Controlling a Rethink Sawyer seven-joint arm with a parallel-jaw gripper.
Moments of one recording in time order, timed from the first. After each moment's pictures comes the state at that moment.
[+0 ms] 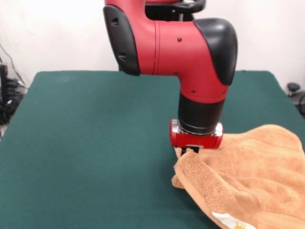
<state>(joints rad) -0.14 -0.31 0.09 1.28 -0.26 0.56 1.89</state>
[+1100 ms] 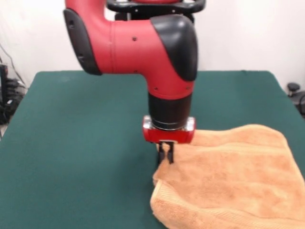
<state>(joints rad) -0.33 -0.35 0.22 1.36 -0.35 0.58 1.89</state>
